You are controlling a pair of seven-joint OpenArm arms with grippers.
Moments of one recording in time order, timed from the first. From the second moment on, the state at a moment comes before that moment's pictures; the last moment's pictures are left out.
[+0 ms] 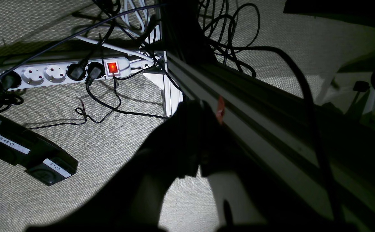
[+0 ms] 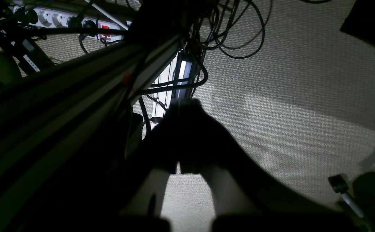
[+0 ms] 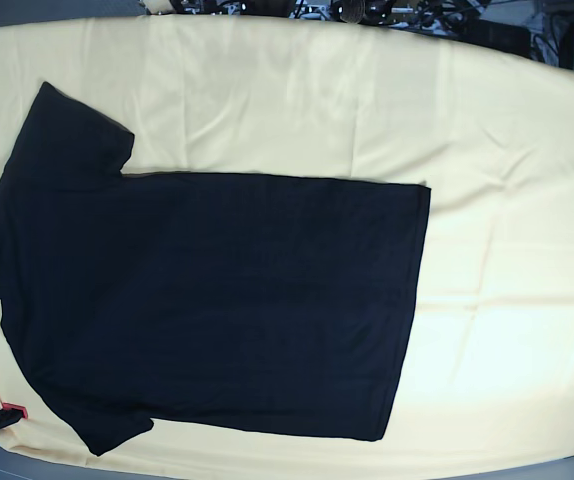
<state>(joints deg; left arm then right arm) 7.9 -3.2 11.8 19.7 -17.3 -20.0 1.8 -7.9 1.2 -8.1 26.3 1.2 8.9 -13.4</state>
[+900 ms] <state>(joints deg) 9.6 -4.1 11.8 21.1 -17.3 -26.8 7.0 -12.1 1.8 -8.0 27.7 -4.8 11.3 -16.3</state>
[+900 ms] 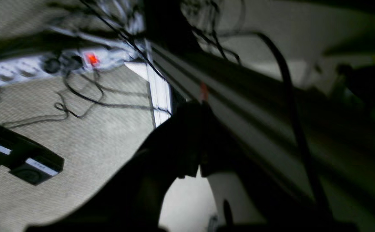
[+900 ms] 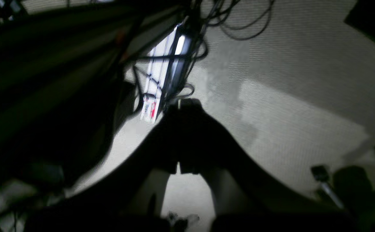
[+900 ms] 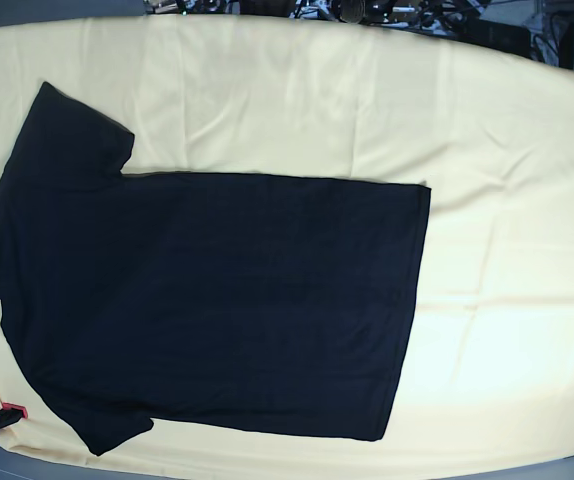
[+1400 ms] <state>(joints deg) 32.6 -11.5 11.9 54.0 -33.0 -28.2 30.9 -41.1 9.0 -8.2 64.2 0.2 20.0 -27.6</state>
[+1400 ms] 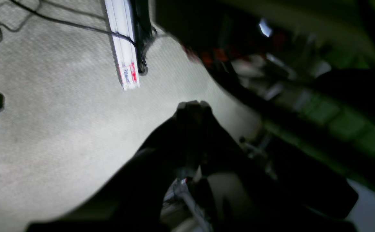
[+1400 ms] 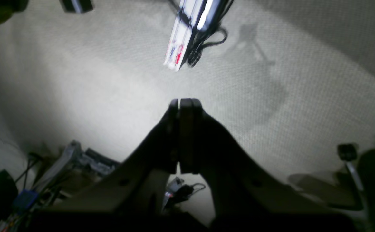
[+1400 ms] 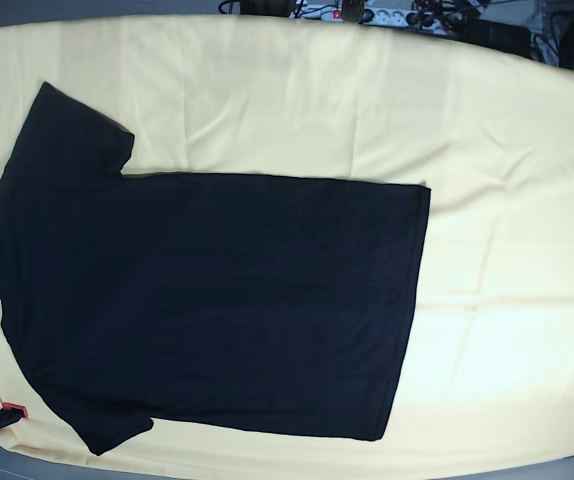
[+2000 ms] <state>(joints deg) 69.8 -32.0 -7.5 123.6 -30.2 -24.6 35.0 -72.6 21.8 -7.9 127.5 -8.5 6.0 -37.2</state>
